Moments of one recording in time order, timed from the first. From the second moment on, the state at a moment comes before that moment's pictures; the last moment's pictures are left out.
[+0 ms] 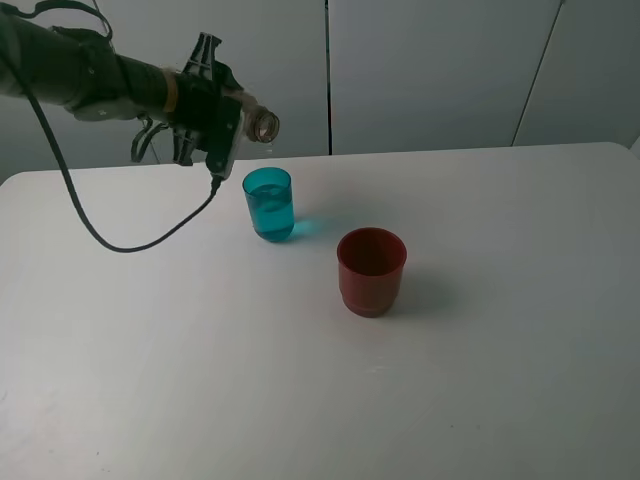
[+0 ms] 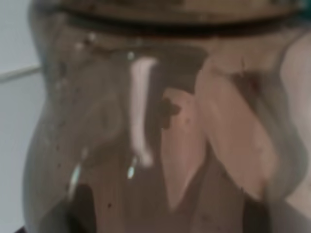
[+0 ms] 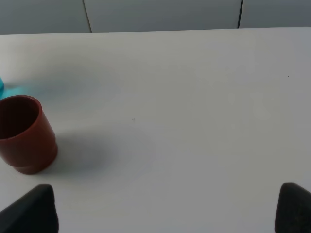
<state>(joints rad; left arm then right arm) -0.30 2.03 -1.35 0.97 -0.12 0.64 0.02 0.00 -0.51 0.07 1.10 -0.01</state>
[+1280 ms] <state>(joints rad) 0.03 2.07 -0.82 0.58 -1.13 -0.22 0.02 0.00 -0.51 0.07 1.10 -0.01</state>
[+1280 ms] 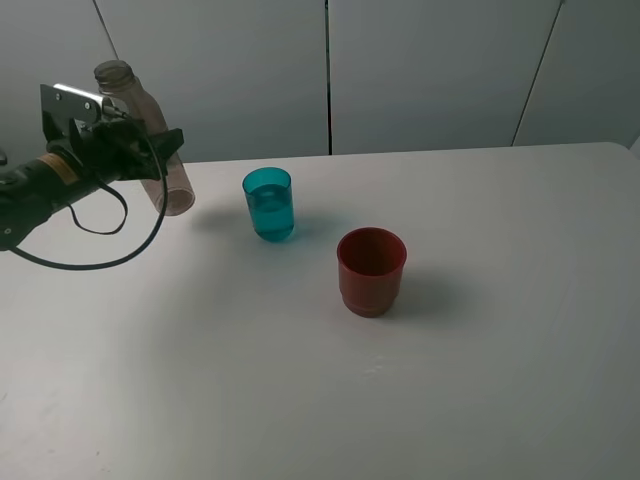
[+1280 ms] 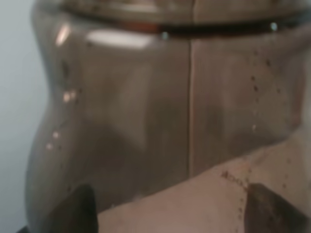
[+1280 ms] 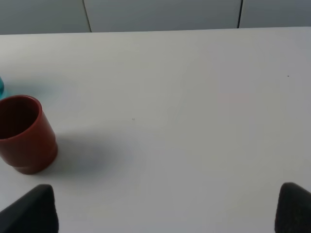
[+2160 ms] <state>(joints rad) 0.03 2.18 -0.82 0.59 -1.20 -0.22 0.02 0.00 -0.51 0.07 1.10 -0.01</state>
